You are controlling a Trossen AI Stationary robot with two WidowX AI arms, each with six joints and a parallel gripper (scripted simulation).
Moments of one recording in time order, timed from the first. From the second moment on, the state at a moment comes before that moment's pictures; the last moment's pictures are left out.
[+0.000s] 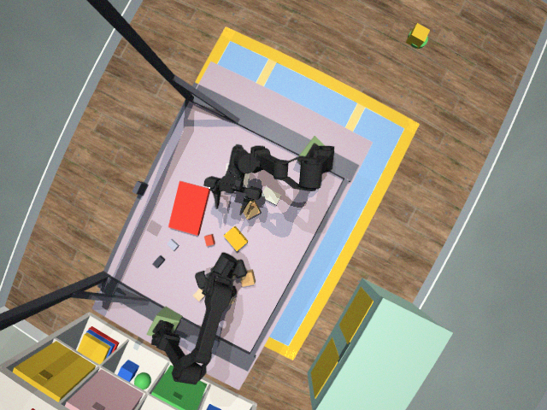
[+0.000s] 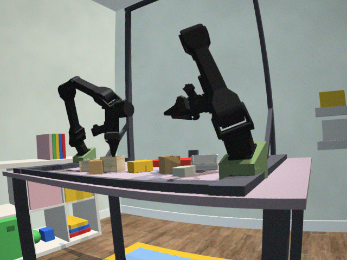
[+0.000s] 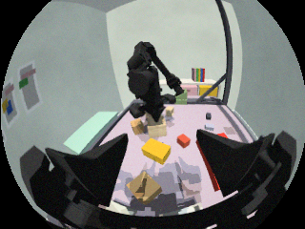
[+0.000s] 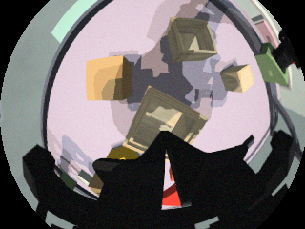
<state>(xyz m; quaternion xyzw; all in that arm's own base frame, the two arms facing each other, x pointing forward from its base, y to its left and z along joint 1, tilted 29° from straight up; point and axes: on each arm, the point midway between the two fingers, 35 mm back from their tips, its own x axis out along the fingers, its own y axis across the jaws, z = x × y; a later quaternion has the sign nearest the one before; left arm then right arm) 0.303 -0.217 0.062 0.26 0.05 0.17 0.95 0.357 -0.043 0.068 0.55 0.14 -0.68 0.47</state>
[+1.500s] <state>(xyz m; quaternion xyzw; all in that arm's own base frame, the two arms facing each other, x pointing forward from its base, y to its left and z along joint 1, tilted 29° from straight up) 0.303 -0.217 0.062 0.26 0.05 0.17 0.95 0.352 -0.016 0.118 -0.09 0.64 -0.26 0.72</state>
